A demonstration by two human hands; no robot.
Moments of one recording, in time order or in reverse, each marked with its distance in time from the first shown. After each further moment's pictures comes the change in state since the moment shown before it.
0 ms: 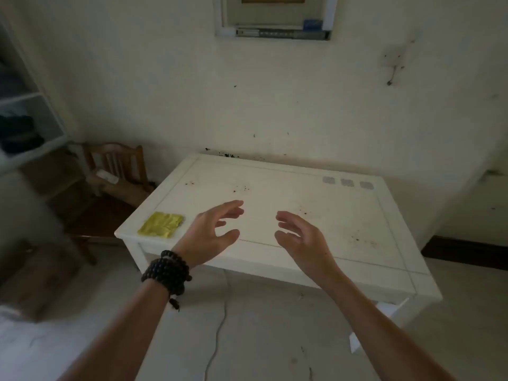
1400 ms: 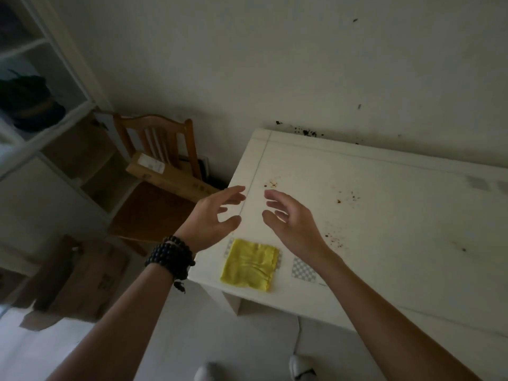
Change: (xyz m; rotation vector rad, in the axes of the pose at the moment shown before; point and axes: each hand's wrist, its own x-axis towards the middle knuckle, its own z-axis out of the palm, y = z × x) left_hand 0.191 -0.424 -0.286 0.021 -0.016 -0.293; right_hand 0.412 0.008 0.414 0.059 -0.214 0.056
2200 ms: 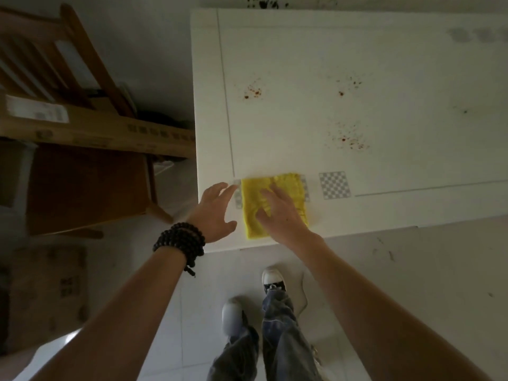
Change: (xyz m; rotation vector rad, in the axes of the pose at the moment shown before) left_hand 0.031 -0.282 0.056 0.336 -0.641 0.069; right_hand 0.010 0.164 0.219 -0.455 0.065 0.647
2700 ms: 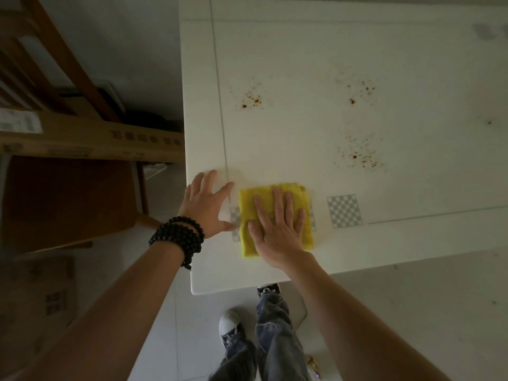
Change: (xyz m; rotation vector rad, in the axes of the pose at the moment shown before) left_hand 0.098 -0.036 -0.010 0.340 0.016 -0.042; right_hand 0.075 0.037 0.036 -0.411 -0.068 0.061
